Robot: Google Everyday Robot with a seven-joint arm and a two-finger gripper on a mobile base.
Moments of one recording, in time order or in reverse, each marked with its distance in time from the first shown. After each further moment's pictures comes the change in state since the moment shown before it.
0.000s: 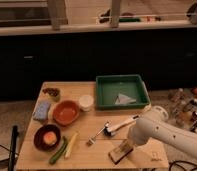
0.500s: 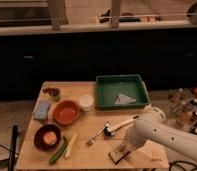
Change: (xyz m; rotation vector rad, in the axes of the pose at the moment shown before) arm -0.027 -0.001 0.000 -0.016 -0.028 -0.072
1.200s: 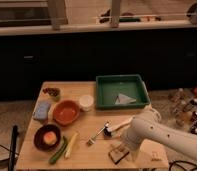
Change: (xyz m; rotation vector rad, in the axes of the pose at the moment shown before) arm -0.019 -0.004 0.023 -0.013 -0.138 -0.044
